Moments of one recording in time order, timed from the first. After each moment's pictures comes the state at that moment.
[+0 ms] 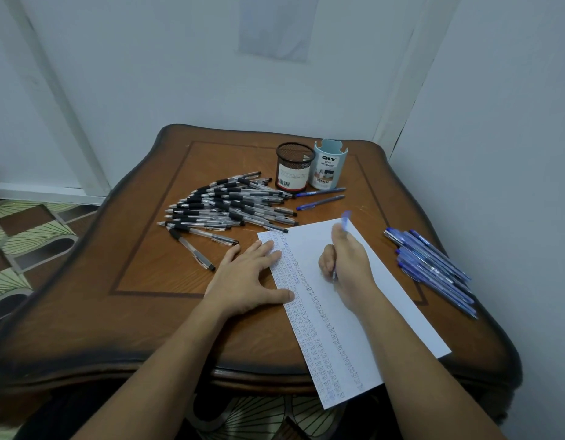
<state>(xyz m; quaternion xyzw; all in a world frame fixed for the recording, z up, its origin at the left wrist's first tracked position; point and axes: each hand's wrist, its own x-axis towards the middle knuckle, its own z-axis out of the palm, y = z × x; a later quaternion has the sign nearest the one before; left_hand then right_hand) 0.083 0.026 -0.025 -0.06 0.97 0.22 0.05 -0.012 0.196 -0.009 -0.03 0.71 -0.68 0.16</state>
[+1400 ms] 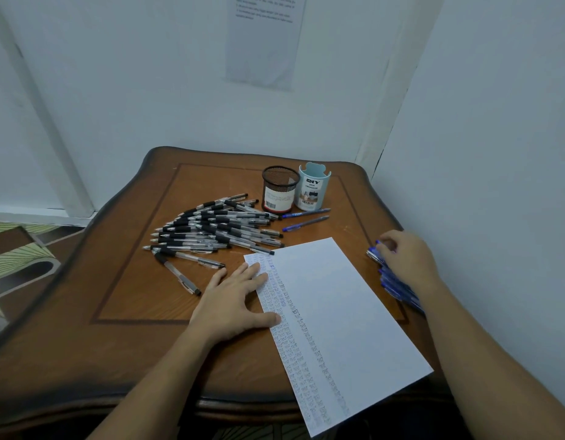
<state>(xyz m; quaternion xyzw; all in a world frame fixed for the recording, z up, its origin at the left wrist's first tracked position) 0.083 0.026 -0.025 -0.05 0.97 0.21 0.05 -0.111 0.303 0.017 -0.15 0.96 -0.23 -0.09</state>
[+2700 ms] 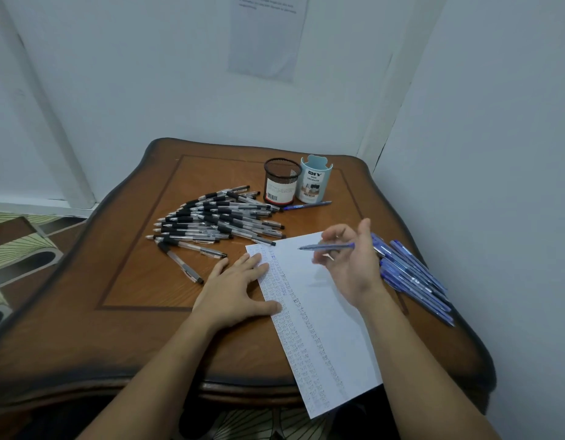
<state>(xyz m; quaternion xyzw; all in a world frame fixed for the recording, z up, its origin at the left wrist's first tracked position) 0.085 0.026 -0.025 -0.05 0.97 0.22 0.04 -0.019 0.216 0.027 -0.09 0.58 -0.79 0.17</state>
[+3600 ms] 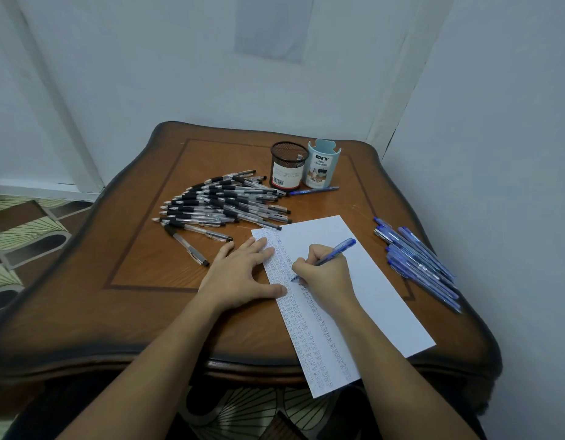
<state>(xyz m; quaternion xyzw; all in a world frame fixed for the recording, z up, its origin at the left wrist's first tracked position) 0.085 0.027 -0.025 -0.06 0.97 0.22 0.04 0.012 0.196 -0.025 -0.14 0.81 -0.57 0.07</state>
